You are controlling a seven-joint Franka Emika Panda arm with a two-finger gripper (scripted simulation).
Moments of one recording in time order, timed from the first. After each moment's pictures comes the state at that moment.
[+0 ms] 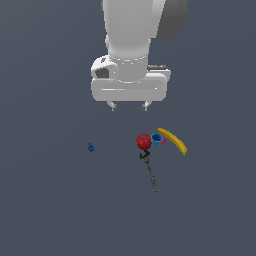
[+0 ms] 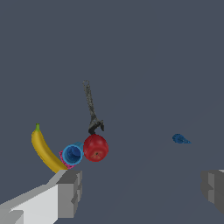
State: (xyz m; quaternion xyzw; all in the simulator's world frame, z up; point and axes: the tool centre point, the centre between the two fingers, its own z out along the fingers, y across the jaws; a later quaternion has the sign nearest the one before) arm -0.001 0.004 0.326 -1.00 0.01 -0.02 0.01
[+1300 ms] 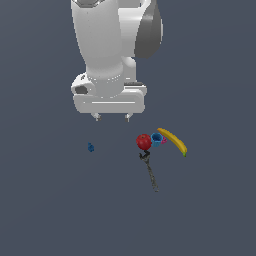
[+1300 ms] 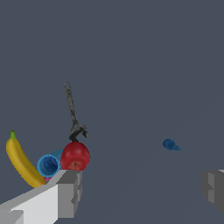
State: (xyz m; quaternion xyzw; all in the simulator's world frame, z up) arm 0.009 -0.050 0.288 -1.00 0.02 -0.02 0.02
